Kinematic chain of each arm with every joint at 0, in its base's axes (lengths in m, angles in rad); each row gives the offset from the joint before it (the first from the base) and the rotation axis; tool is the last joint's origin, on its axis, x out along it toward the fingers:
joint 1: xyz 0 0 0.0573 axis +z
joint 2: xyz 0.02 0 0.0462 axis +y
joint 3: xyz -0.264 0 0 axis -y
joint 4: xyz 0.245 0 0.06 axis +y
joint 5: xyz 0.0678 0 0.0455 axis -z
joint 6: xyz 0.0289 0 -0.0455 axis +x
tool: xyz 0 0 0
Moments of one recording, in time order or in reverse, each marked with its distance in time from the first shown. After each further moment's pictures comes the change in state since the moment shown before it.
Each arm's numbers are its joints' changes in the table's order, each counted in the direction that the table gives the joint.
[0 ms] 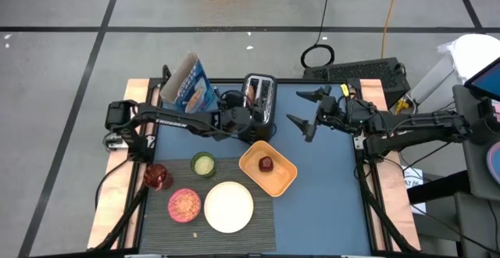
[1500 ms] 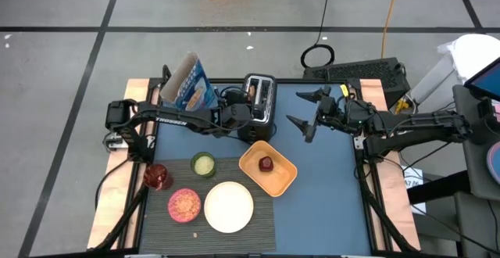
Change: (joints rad) left arm 0.027 -0.001 0.000 0.000 0.046 -0.024; right arm 0.000 0.000 0.000 0.025 0.000 0.000
